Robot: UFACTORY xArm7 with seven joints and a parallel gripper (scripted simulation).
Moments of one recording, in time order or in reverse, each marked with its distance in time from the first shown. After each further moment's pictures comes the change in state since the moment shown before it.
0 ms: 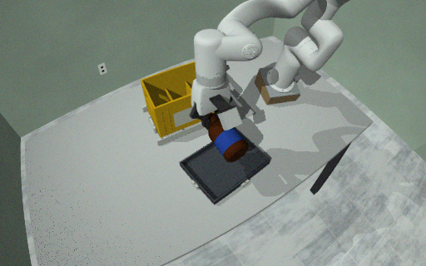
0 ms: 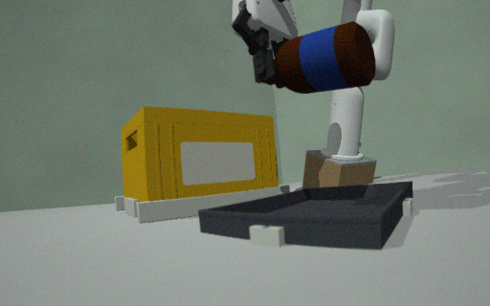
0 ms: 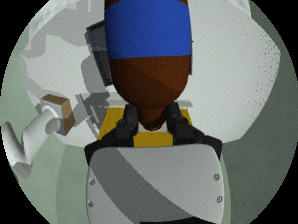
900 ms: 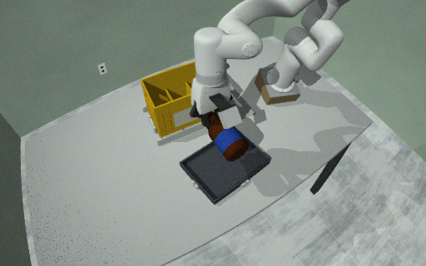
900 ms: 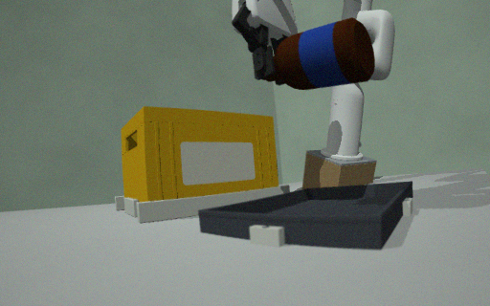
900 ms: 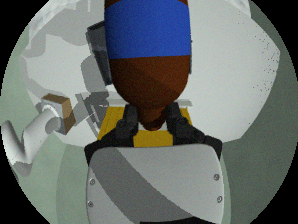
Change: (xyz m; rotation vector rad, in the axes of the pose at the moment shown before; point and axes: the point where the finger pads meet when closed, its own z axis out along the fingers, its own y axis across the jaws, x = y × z) arm 0.000 0.000 -0.005 0.000 0.000 0.000
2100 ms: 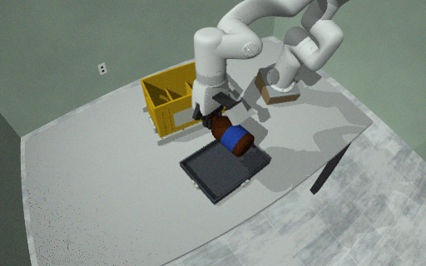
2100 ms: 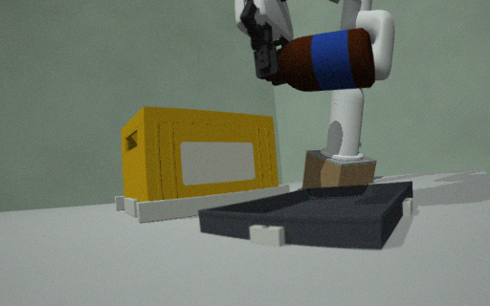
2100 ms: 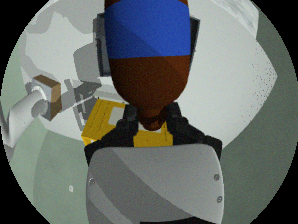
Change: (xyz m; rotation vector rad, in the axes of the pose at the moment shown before) arm 0.000 0.000 0.000 0.000 -0.002 -0.227
